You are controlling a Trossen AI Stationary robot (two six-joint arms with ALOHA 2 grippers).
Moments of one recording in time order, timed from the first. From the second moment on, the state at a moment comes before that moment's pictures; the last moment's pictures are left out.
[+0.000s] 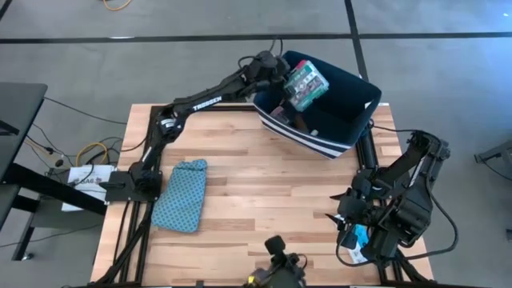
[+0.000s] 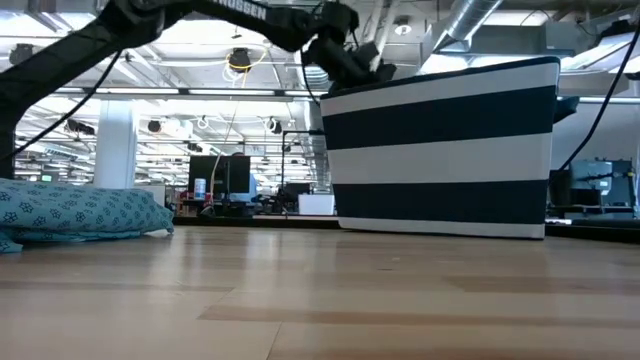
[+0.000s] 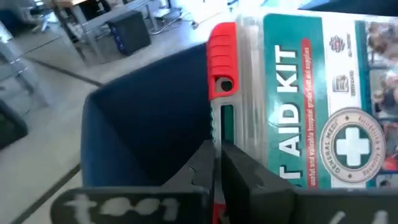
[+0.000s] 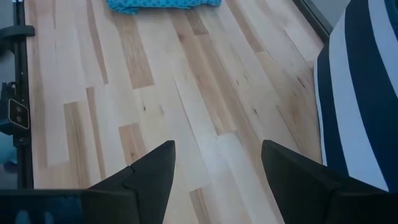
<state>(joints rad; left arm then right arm) 0.51 2.27 2.25 -0.29 -0.13 0.13 0.97 1.49 1.58 -1.52 0.76 1.15</state>
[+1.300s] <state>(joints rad) 0.35 1.86 2.35 -0.62 0.04 0.26 1.04 1.76 1.58 -1.56 0.13 1.93</state>
